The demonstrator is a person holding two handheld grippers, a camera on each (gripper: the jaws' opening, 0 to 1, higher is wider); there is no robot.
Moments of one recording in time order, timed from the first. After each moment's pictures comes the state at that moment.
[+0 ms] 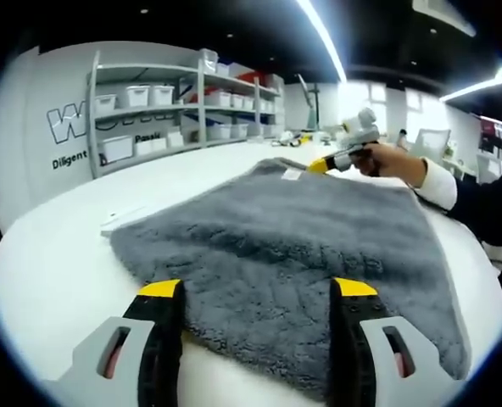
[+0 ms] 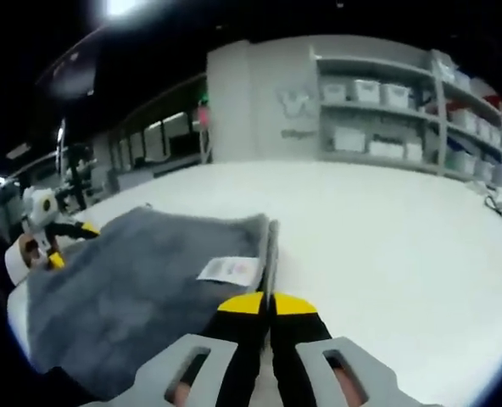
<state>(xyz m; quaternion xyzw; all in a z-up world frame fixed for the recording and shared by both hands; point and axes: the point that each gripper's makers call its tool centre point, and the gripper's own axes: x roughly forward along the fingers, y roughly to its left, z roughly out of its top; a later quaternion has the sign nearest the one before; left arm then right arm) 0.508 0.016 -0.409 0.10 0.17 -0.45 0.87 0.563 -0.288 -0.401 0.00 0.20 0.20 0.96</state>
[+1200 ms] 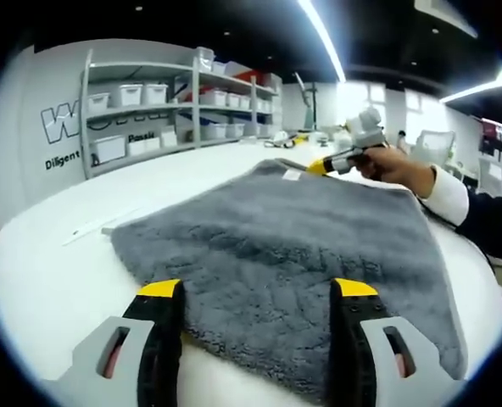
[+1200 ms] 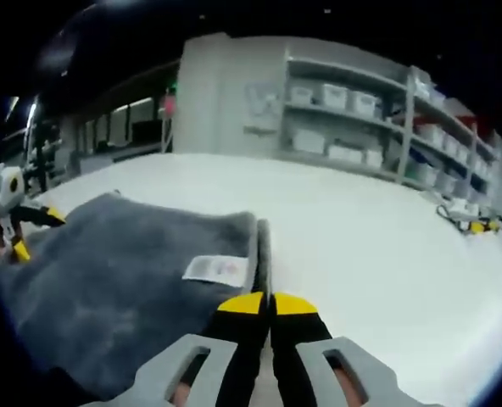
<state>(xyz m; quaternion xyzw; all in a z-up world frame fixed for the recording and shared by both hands) 0.492 -0.062 -0.408 0.10 0.17 -0.46 0.87 0.568 -0.370 -0.400 -0.07 0.20 0.09 0.97</state>
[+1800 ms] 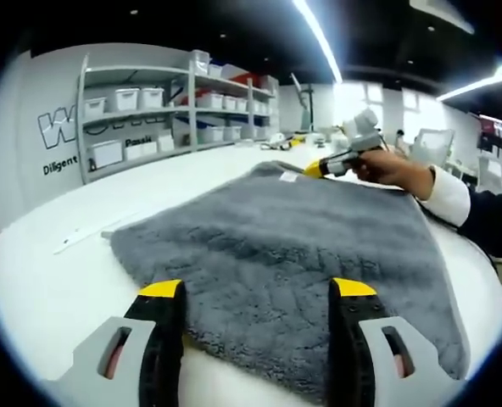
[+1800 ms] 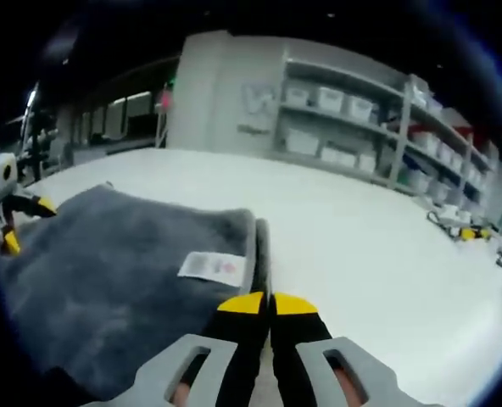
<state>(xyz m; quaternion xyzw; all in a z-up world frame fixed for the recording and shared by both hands) 0.496 -0.080 -0.407 0.10 0.16 -0.46 0.87 0.570 -0.390 -0.403 -0.08 0.20 0.07 0.97</state>
